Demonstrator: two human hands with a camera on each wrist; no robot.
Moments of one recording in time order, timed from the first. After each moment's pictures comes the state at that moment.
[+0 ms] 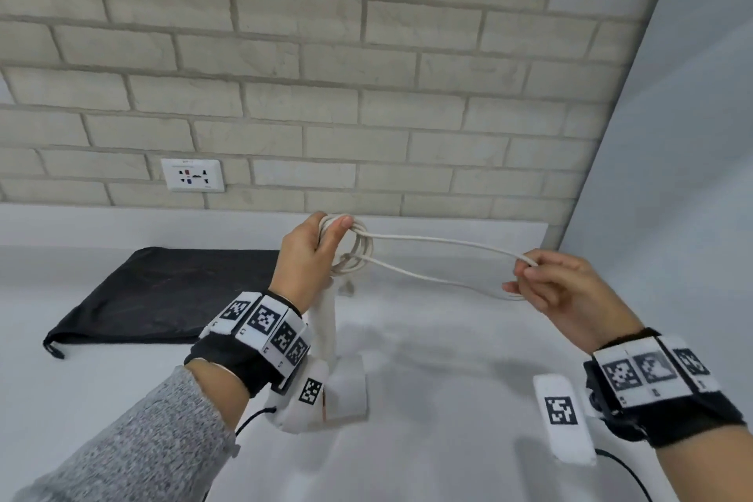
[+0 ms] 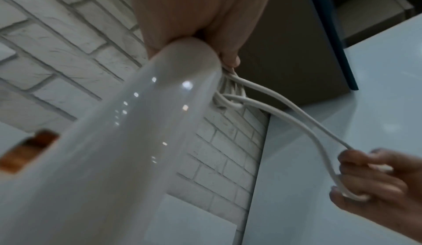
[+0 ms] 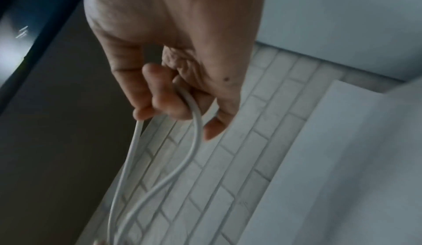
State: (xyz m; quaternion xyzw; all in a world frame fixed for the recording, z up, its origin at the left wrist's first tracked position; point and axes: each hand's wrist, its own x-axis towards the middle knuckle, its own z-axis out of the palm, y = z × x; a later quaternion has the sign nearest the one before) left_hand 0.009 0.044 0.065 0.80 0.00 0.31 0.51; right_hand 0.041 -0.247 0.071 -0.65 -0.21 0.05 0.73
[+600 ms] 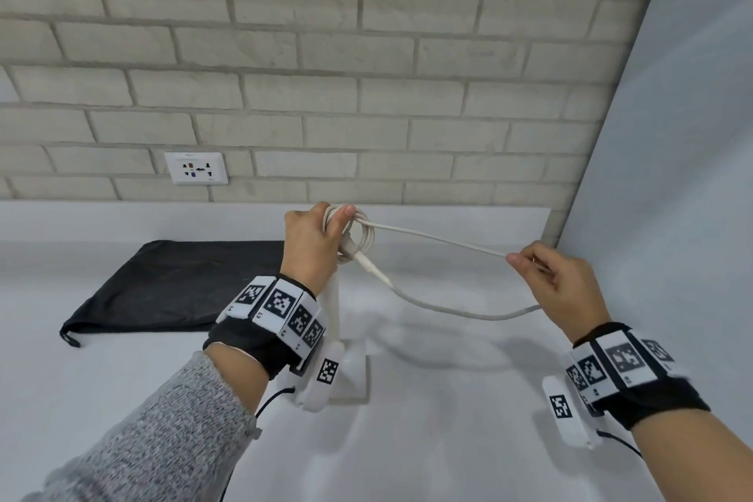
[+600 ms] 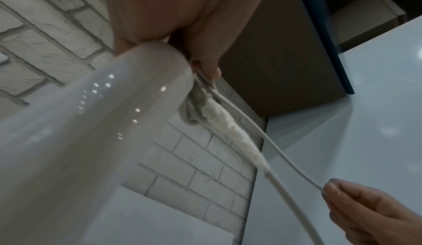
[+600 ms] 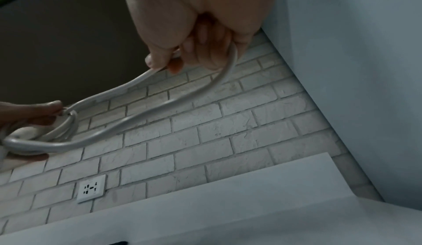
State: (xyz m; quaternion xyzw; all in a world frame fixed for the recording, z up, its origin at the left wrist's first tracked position) left_hand 0.018 0.043 0.058 0.83 0.05 0.31 0.45; right_hand 0.049 -0.254 0.035 -0.85 -0.23 -0.26 0.41
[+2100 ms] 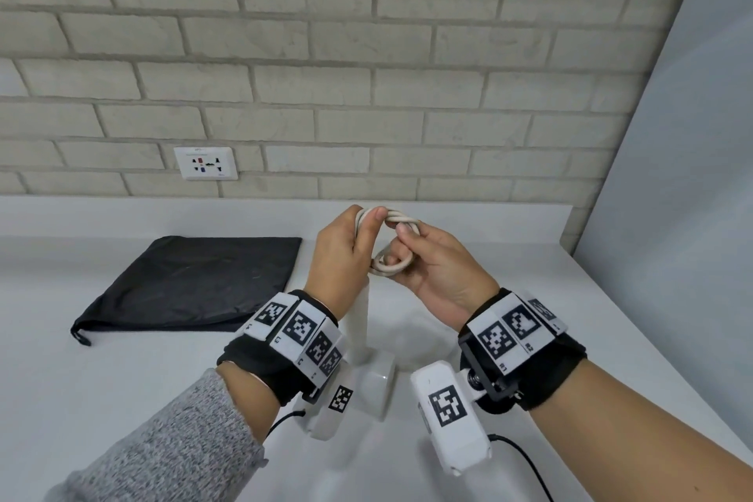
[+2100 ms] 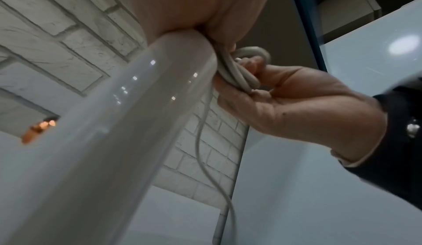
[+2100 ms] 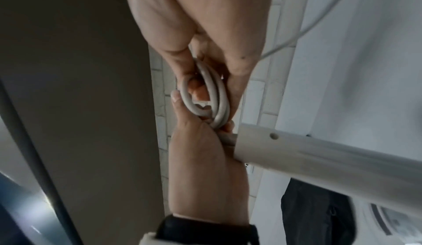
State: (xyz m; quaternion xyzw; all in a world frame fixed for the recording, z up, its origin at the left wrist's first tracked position) left_hand 0.007 0.021 0.058 0.80 -0.04 0.36 0.49; right_hand 0.025 -0.102 0.069 -0.50 -0.21 0.21 0.81
